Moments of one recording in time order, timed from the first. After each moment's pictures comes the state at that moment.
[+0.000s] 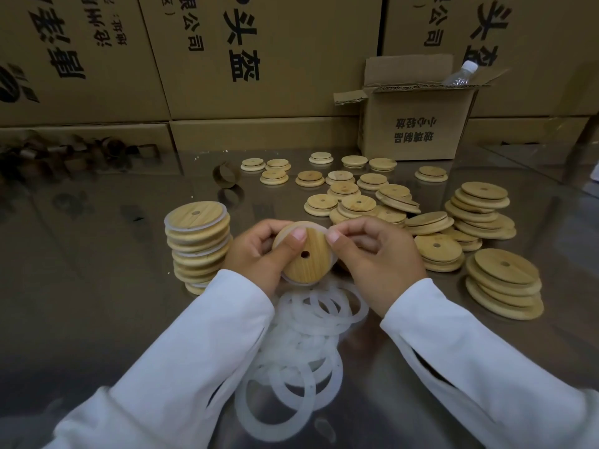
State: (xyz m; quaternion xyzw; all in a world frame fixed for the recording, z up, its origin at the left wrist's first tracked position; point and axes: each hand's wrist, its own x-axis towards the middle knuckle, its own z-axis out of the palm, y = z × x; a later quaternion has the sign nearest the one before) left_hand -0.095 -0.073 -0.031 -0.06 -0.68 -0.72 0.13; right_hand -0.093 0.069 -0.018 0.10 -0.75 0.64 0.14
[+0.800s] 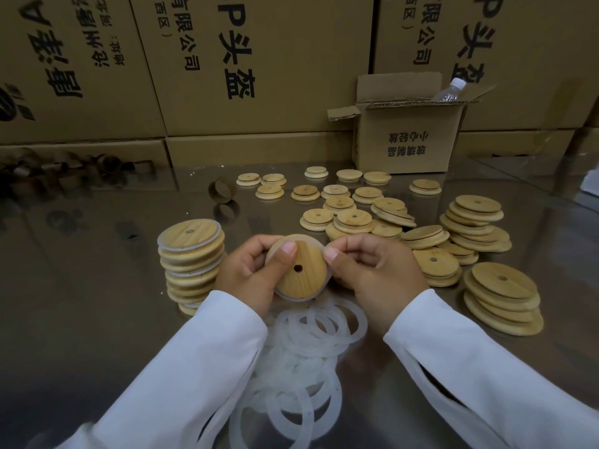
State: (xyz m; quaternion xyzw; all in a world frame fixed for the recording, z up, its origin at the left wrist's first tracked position) left_hand -0.095 -0.076 -0.030 -0.05 -0.67 -0.72 0.14; right_hand -0.092 0.071 -0.010 0.09 -0.74 0.66 0.09
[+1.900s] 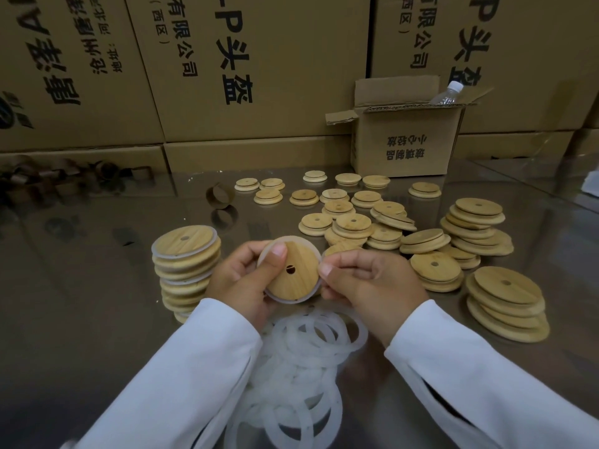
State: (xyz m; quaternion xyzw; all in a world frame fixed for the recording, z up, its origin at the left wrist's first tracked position) left_hand -0.097 -0.073 -0.027 -0.01 -0.59 -0.80 0.12; right_hand -0.091 0.068 -0.015 0.05 -0.72 0.69 0.02
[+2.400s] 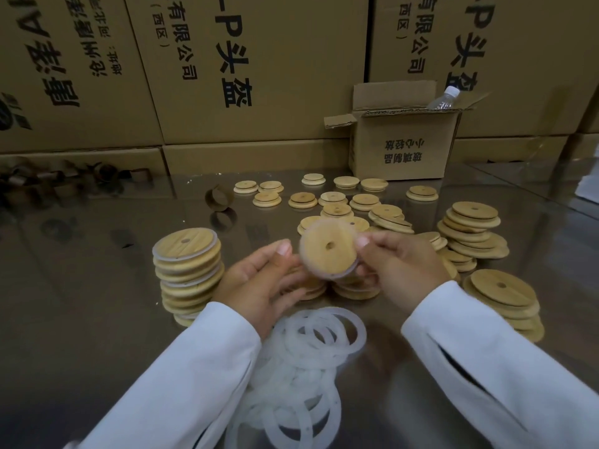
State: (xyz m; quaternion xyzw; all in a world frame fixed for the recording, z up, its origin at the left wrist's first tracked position) left_hand -0.094 -0.070 -0.022 -0.03 -0.55 -0.83 0.02; right_hand -0.112 0.092 -0.007 0.01 -0.75 0.65 0.09
